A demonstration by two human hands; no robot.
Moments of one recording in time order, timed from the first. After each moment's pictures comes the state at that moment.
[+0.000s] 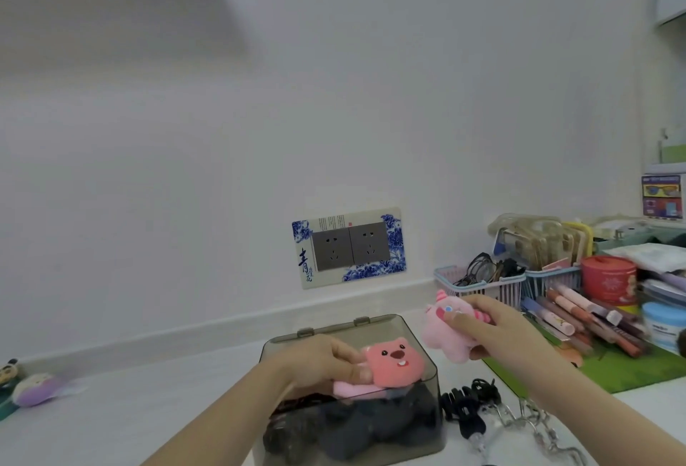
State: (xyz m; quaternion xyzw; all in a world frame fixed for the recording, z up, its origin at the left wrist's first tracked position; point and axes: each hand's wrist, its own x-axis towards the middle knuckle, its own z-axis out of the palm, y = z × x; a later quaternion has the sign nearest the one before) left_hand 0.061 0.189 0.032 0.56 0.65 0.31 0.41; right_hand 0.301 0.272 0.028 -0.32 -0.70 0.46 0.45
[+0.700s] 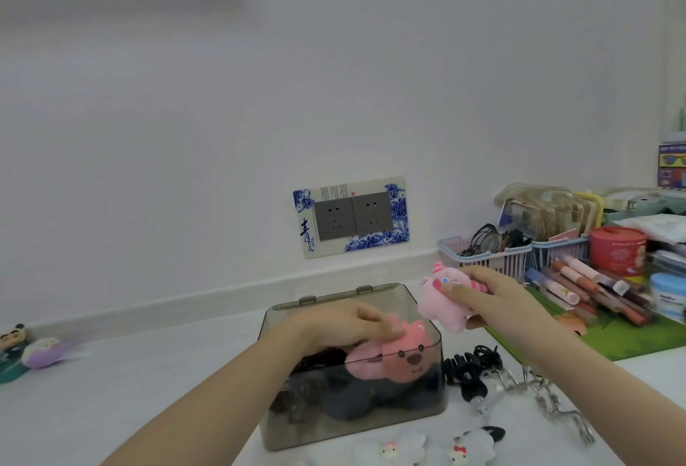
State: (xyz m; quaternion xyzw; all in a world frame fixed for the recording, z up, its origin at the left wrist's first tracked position) left_hand 0.079 0.204 0.038 0.63 0.66 0.21 0.34; right_hand 0.291 0.277 0.022 -0.32 -0.71 0.46 0.43
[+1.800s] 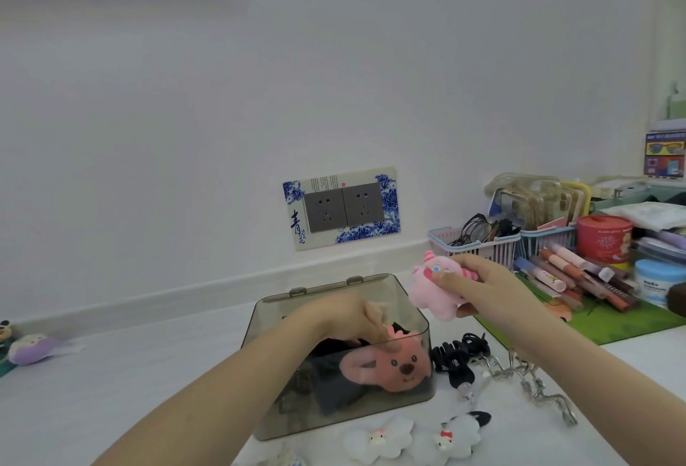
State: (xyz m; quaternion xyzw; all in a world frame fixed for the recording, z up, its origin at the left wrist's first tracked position) left_hand 0.093 0.223 0.031 0.66 0.70 0.13 0.26; right_hand 0.296 0.275 0.022 -0.32 -0.70 0.47 0.43
